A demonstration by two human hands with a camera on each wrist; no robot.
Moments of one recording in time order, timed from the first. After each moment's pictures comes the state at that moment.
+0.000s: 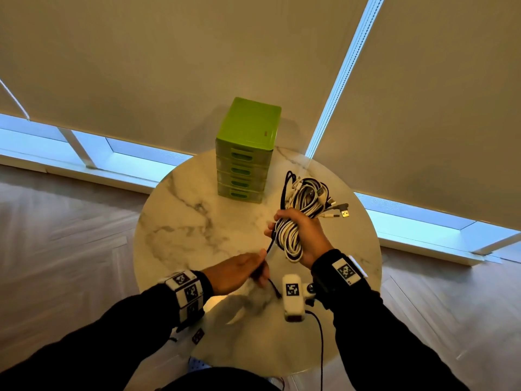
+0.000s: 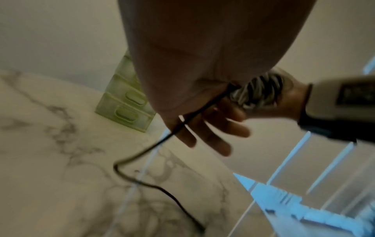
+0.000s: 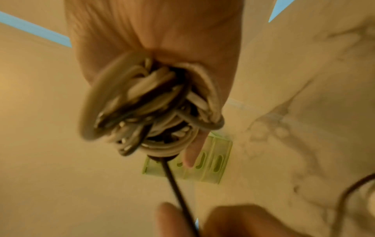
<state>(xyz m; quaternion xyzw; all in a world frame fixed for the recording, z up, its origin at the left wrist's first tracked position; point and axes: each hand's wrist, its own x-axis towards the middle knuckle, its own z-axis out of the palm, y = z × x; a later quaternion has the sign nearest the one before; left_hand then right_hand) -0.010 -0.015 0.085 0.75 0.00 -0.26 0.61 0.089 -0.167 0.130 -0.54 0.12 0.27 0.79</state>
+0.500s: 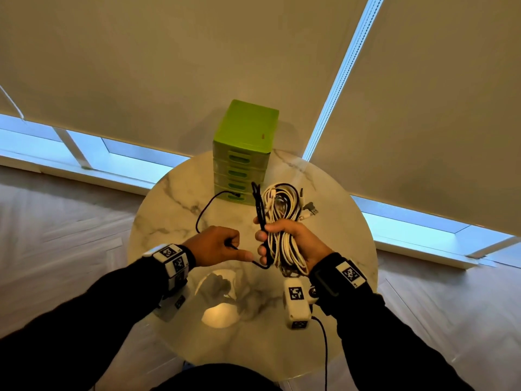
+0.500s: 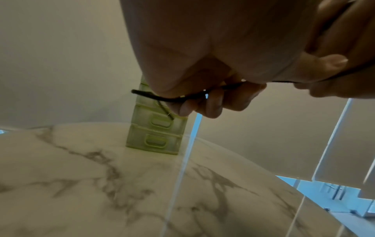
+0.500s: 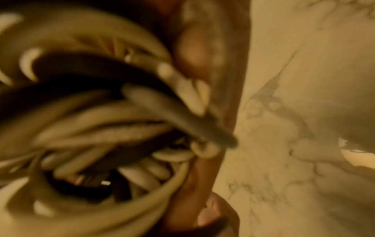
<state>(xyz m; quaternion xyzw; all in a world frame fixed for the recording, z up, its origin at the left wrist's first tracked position) 0.031 0.041 0.080 0.89 -0.02 -0.15 0.42 0.079 -0.173 0.145 -0.45 0.02 0.51 0.74</state>
